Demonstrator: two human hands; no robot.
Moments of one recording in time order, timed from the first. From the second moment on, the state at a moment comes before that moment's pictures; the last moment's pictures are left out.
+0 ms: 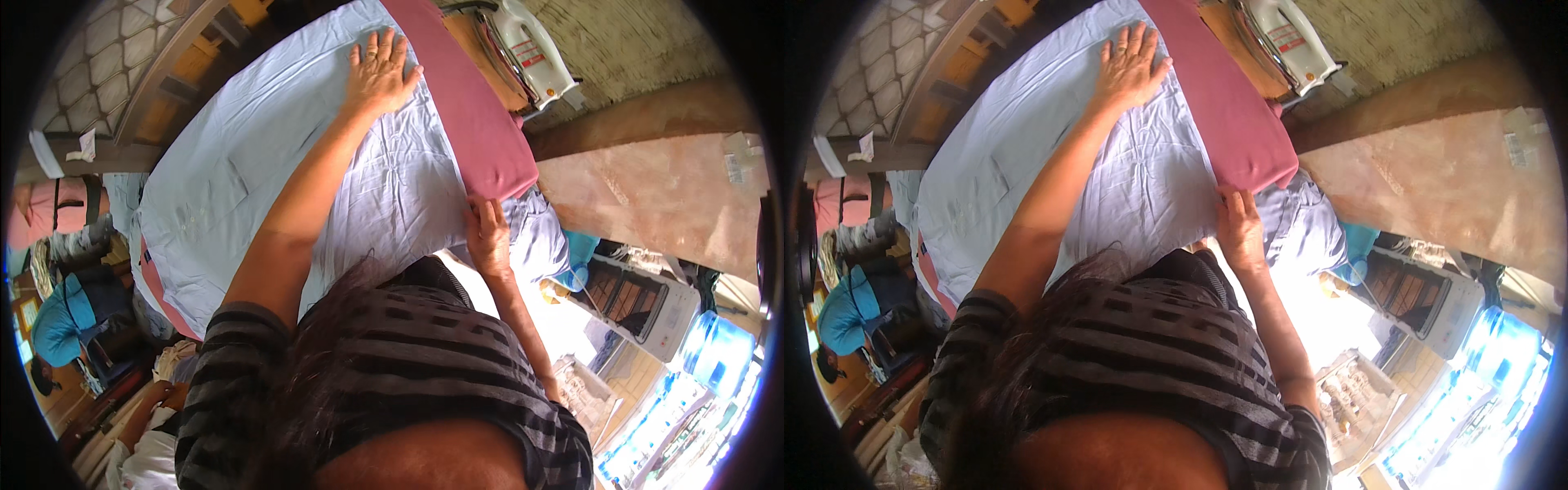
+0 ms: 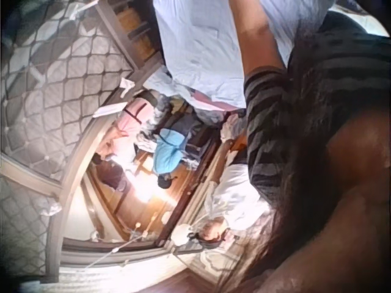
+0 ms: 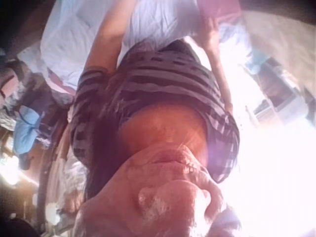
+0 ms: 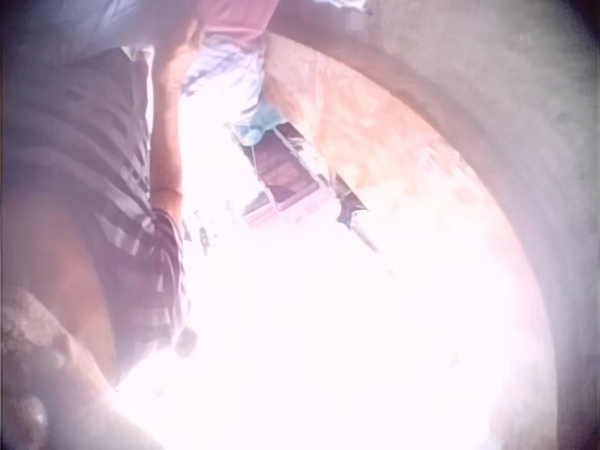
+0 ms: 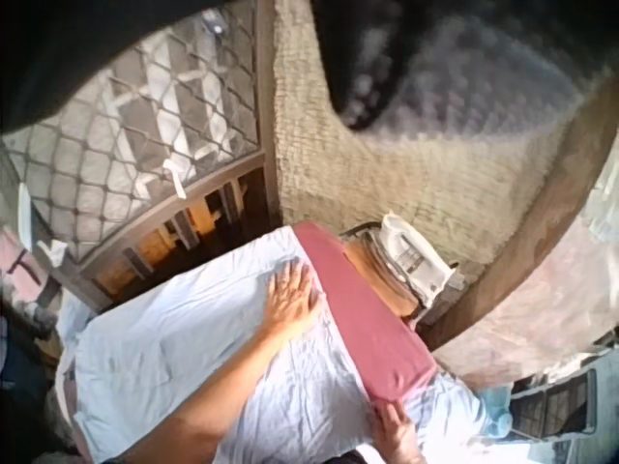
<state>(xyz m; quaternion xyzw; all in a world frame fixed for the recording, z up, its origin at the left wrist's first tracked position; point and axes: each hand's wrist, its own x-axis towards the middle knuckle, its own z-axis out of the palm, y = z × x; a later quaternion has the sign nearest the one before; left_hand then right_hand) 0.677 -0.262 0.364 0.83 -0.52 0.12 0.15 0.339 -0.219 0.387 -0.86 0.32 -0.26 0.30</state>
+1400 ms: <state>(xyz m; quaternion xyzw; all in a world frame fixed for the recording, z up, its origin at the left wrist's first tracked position) 0.818 0.239 0.382 0.96 0.02 0.20 0.21 0.593 -0.351 0.382 -0.97 0.05 -0.25 0.05</state>
